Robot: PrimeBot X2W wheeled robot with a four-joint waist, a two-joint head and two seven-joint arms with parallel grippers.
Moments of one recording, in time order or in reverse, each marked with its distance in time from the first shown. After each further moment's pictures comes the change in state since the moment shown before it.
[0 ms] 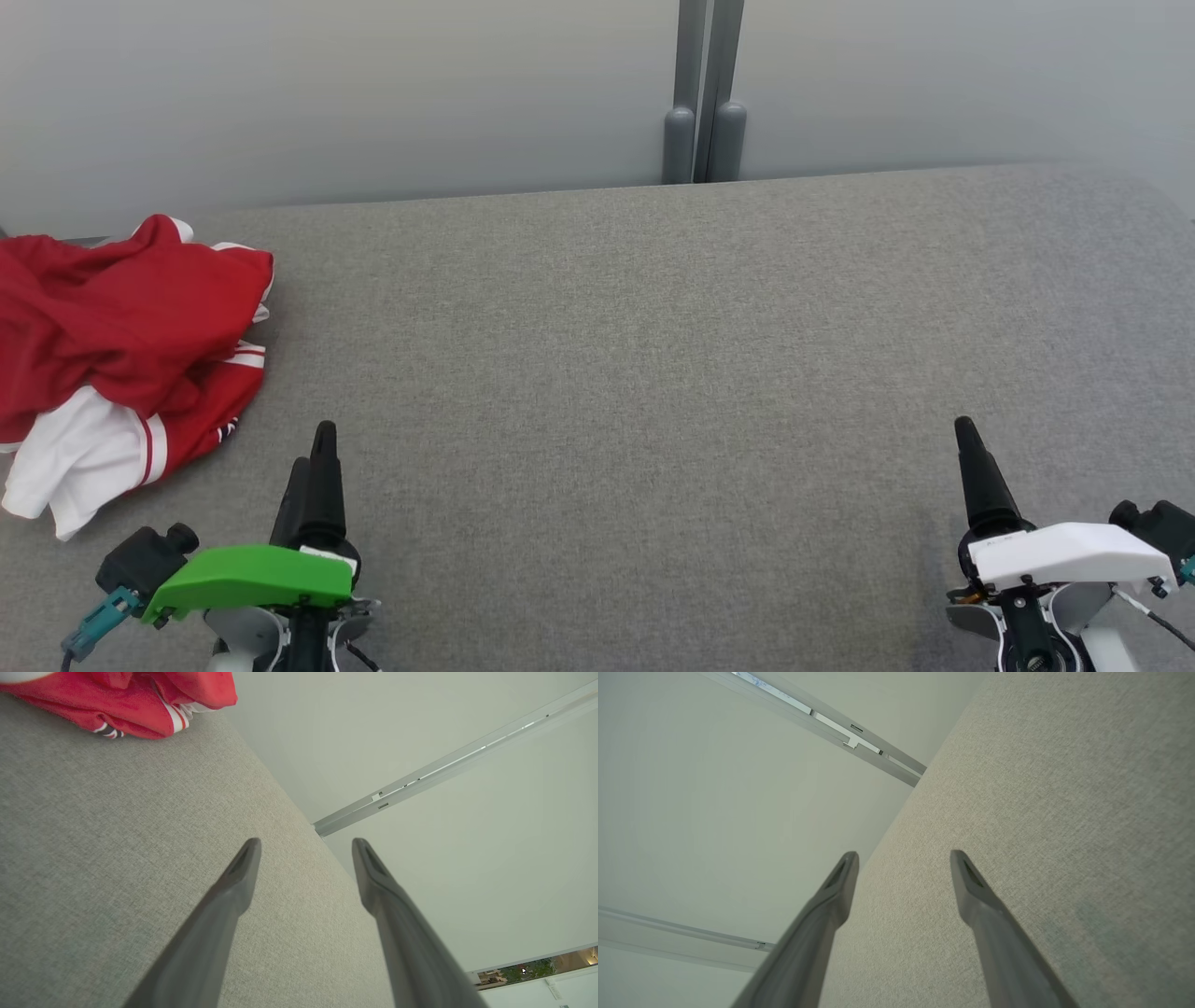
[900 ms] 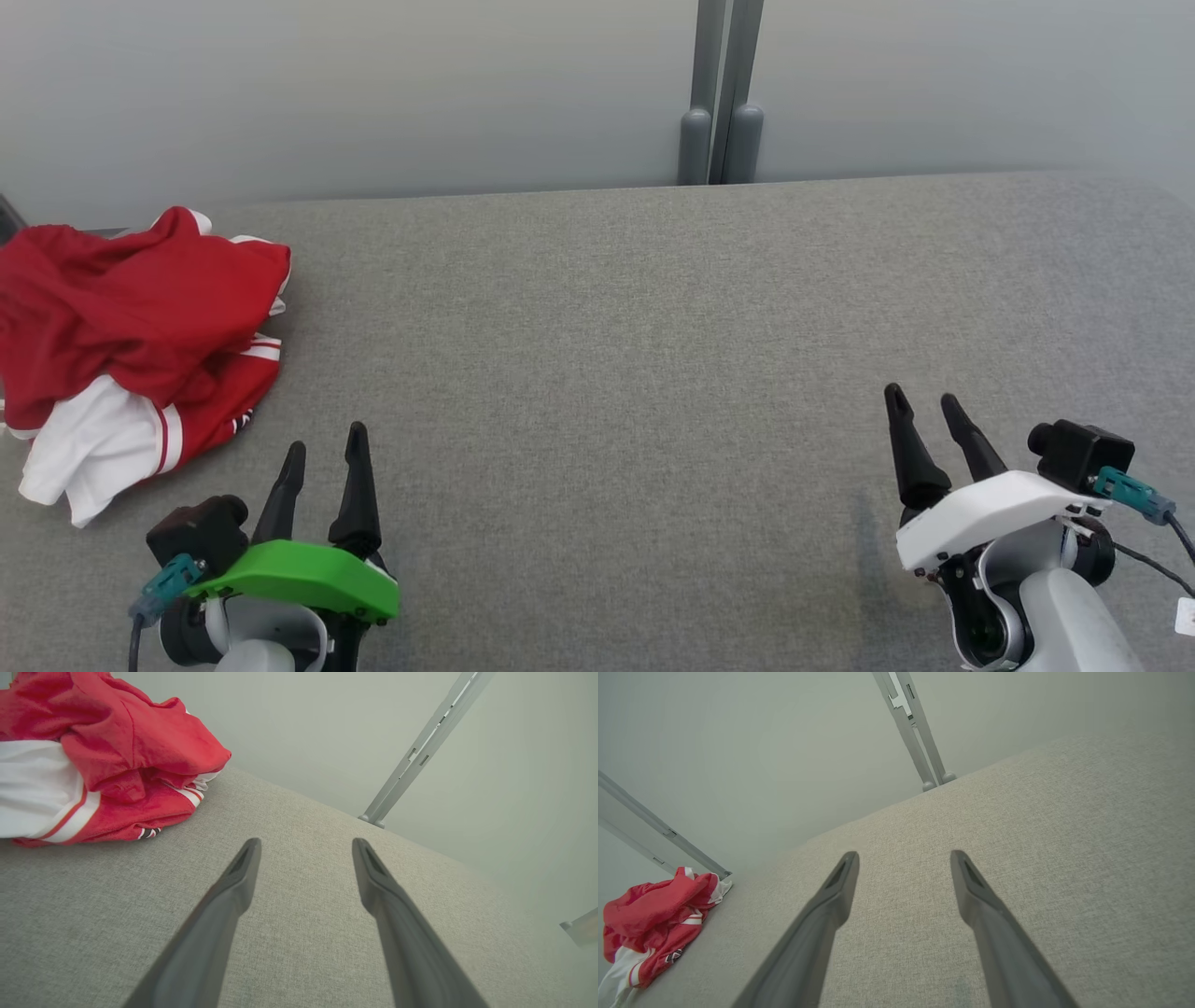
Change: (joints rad) left arm -0.005 0.034 -0.068 0.006 0.523 0.055 -0.075; right arm -0.093 -0.005 0.064 0.030 -0.592 0.000 -0.001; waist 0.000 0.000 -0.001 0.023
